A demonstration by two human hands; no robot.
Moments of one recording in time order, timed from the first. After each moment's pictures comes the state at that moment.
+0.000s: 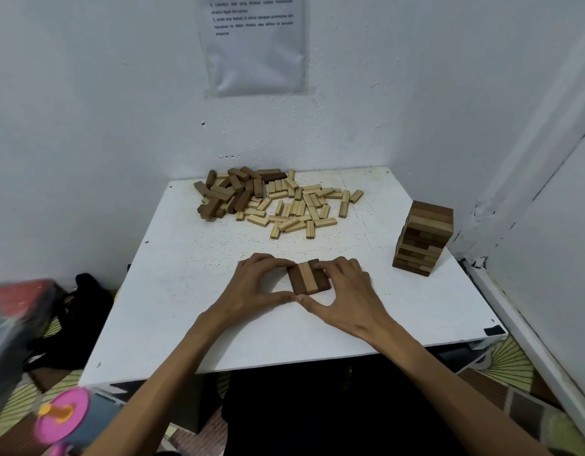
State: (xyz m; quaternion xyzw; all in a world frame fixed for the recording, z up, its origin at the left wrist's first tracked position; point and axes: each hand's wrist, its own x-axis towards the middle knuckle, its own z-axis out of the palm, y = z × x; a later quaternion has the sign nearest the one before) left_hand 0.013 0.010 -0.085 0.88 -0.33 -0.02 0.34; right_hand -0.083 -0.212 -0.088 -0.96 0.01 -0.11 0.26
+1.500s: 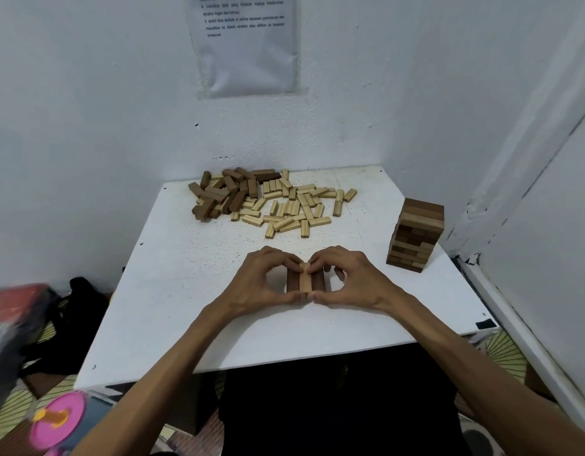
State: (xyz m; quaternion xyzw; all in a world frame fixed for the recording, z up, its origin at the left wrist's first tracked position) left_hand 0.009 -0.012 -0.064 0.82 -0.41 -0.02 0.41; right_hand -0.062 -0.255 -0.070 -0.89 -0.19 -0.10 0.39
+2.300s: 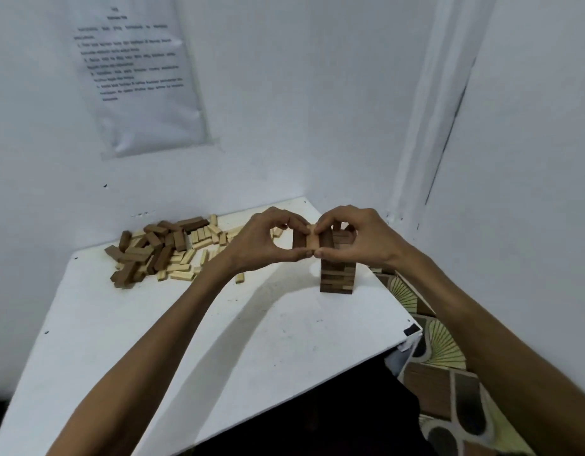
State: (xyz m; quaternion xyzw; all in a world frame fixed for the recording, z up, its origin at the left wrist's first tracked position) left_hand 0.048 -0.161 0.049 0.72 -0.52 -0.07 0.45; right_hand -0.090 -0.372 0.044 -0.90 -0.04 -0.20 0.39
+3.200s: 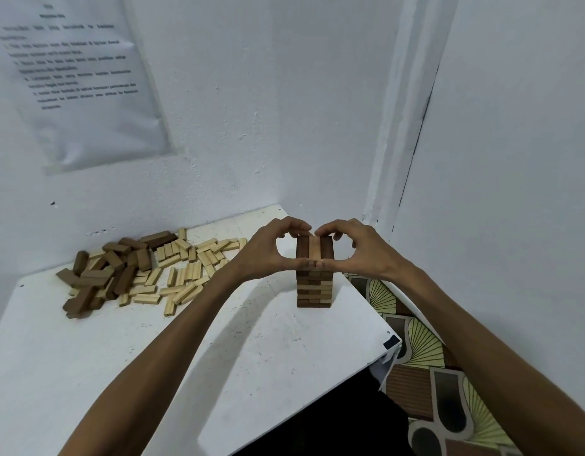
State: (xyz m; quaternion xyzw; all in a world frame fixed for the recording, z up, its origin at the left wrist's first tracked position) left_hand 0.066 -0.235 0.018 0.72 -0.55 -0.11 0.40; right_hand -0.097 -0.432 0.014 -0.93 0.06 -0.16 0.33
